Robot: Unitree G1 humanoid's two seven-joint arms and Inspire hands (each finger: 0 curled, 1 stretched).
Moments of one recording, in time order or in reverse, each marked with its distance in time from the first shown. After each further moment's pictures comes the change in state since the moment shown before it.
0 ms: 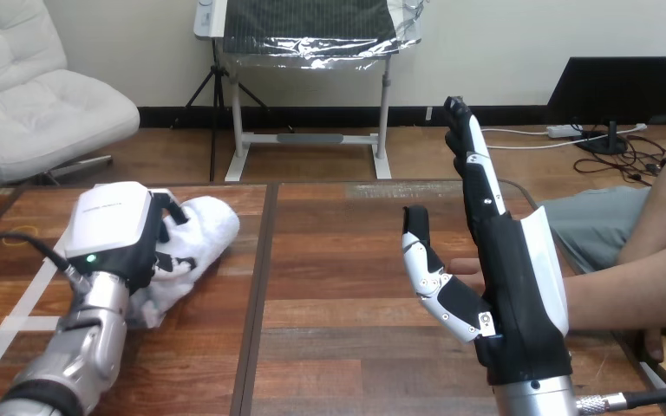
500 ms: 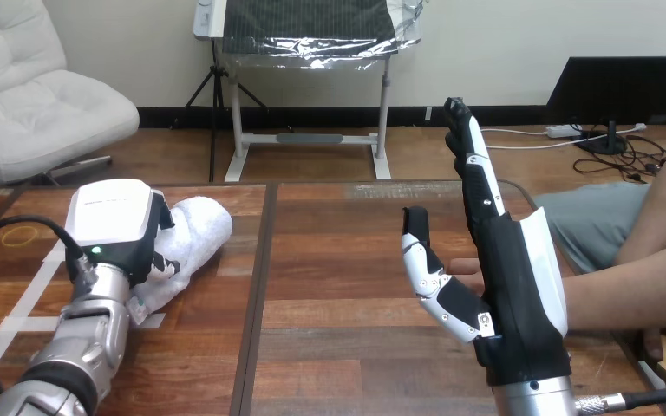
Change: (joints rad) left arm -0.081 -0.033 -0.069 0.085 0.078 0.204 0.006; right arm 0.000 0.000 0.000 0.011 0.001 0.000 -0.001
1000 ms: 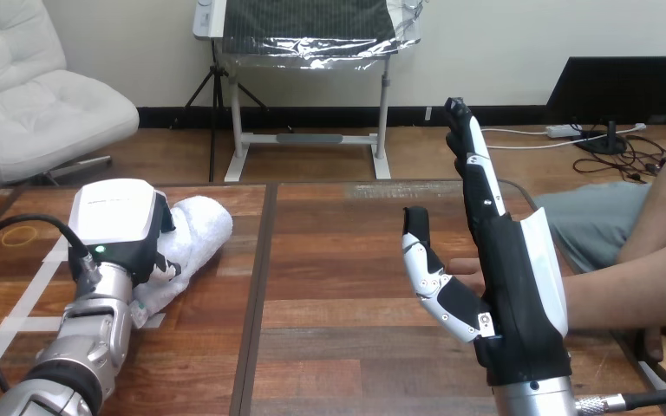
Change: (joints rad) left arm -0.010 -0.012 -0.011 0.001 0.026 0.056 -0.013; right arm 0.000 0.000 0.000 0.001 -0.008 0.000 -0.009
